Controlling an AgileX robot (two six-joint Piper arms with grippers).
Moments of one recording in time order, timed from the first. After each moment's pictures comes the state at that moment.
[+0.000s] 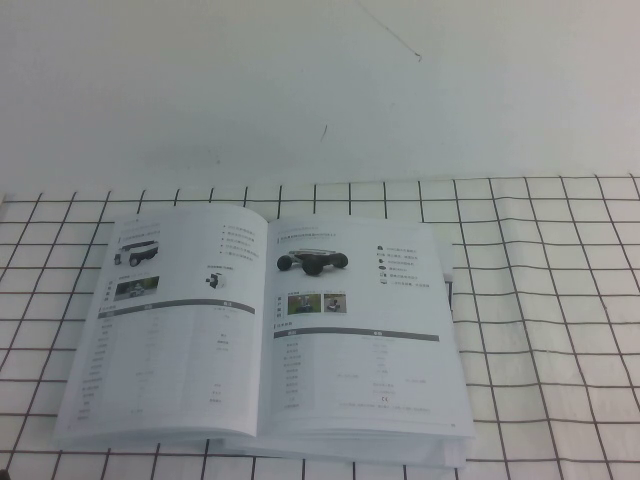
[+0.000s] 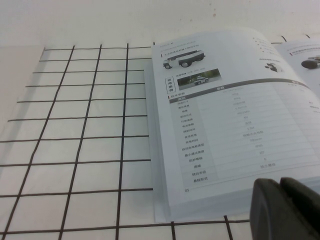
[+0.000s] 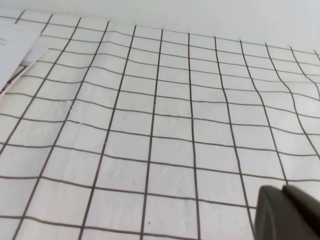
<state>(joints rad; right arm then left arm) -0.06 -0.01 0.03 -0.01 0.44 -0.15 -0.07 -0.01 0.02 -0.08 0.36 0.01</state>
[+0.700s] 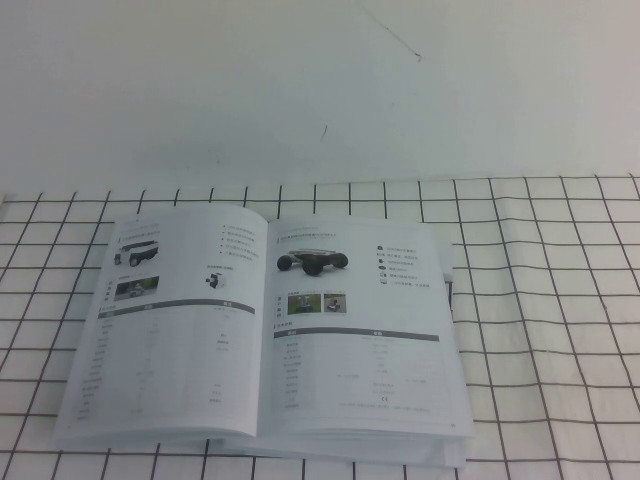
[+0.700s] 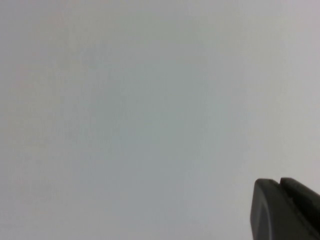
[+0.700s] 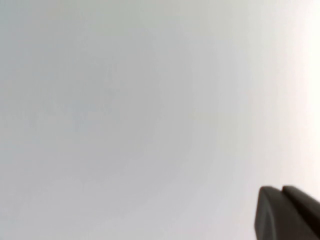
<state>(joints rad) -0.06 -0.01 0.03 -0.01 -0.43 -0.15 -0.07 -0.01 0.03 -0.16 -0.33 0.01</state>
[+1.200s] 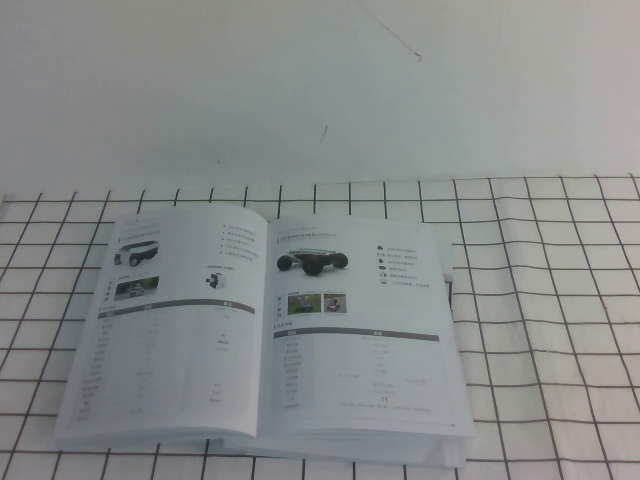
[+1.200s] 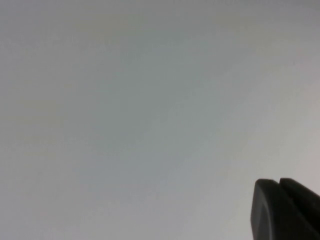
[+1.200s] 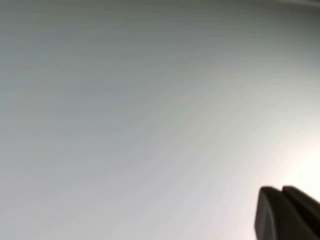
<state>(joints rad) -0.06 -0.01 0.03 -0.01 -0.93 -0.11 -0.07 -0.01 0.03 -0.18 -0.78 -0.31</state>
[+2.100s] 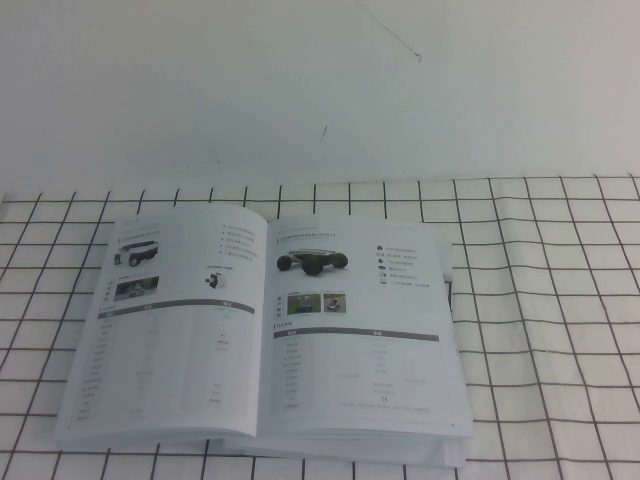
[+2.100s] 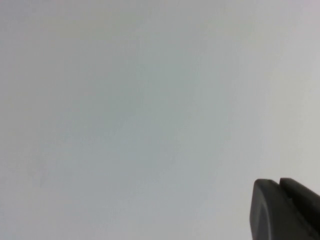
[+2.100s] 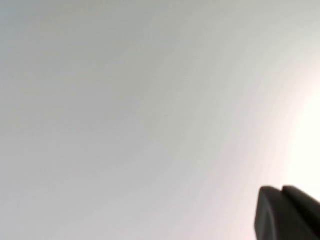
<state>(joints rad) -0.06 0.32 -0.92 -0.02 0.10 -0.16 -0.07 0.30 -0.76 0.23 0.07 -0.38</state>
